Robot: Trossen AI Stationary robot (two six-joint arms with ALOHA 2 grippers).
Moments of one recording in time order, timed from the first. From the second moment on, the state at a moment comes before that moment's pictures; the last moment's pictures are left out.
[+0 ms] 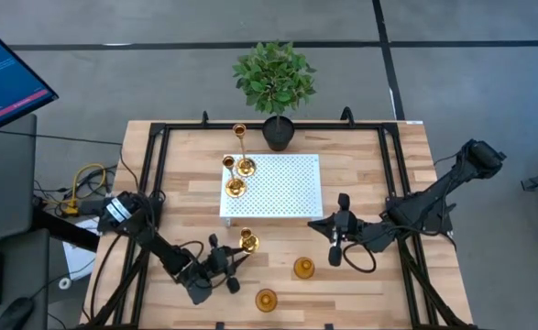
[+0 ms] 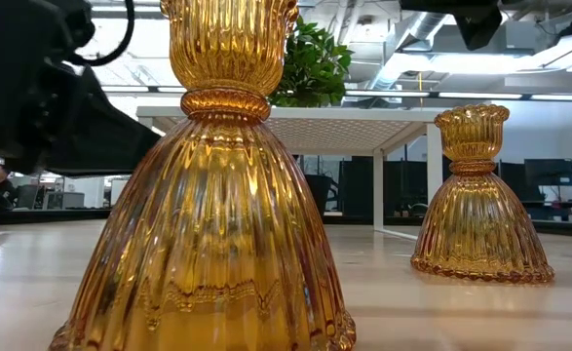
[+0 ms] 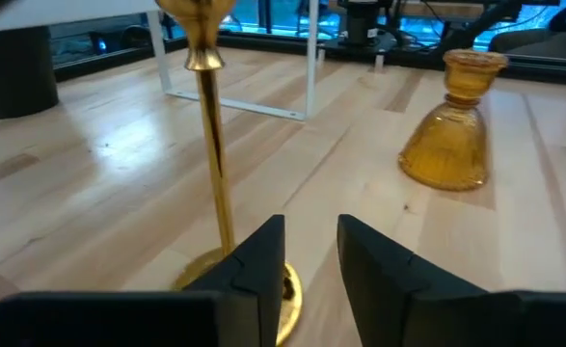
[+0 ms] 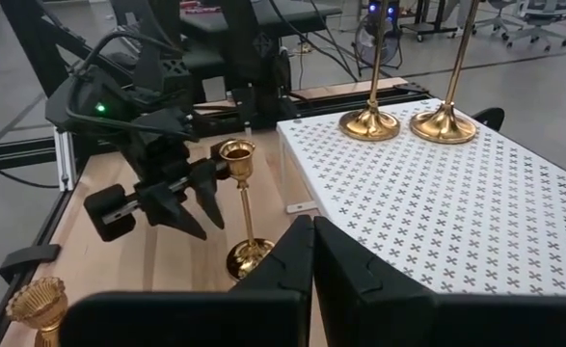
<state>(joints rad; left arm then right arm) -0.82 1.80 0.67 0.77 -1.23 -0.51 0.62 1.22 0.69 0.16 0.81 0.34</state>
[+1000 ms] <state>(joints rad) -0.73 1.80 0.67 0.76 -1.25 -0.51 0.62 1.22 0.69 0.16 0.81 0.34</state>
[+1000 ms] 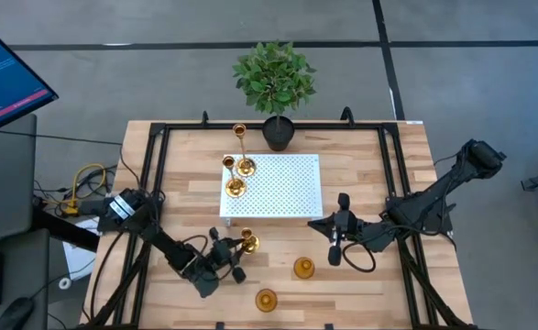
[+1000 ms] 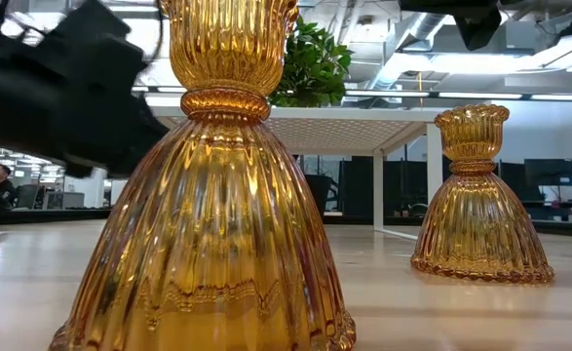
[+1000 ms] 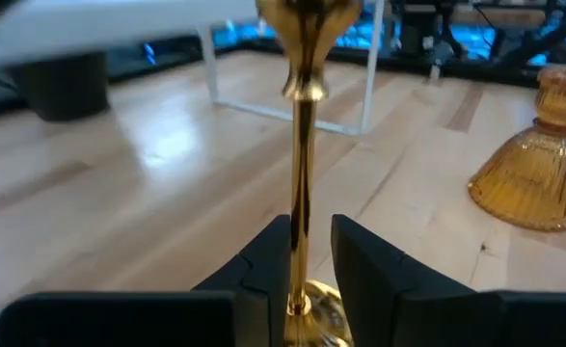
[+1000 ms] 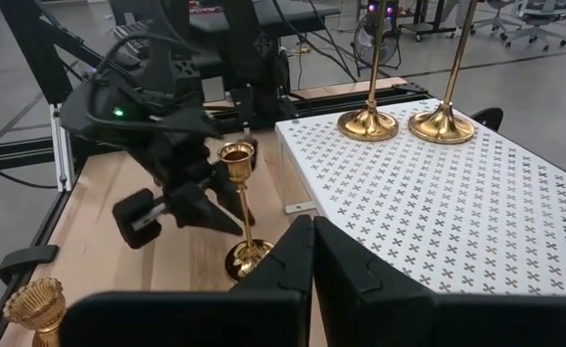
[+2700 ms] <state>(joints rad) -0.77 1.39 0.67 0.75 -0.81 -0.13 0.51 1.43 0.71 0.67 0.39 0.18</state>
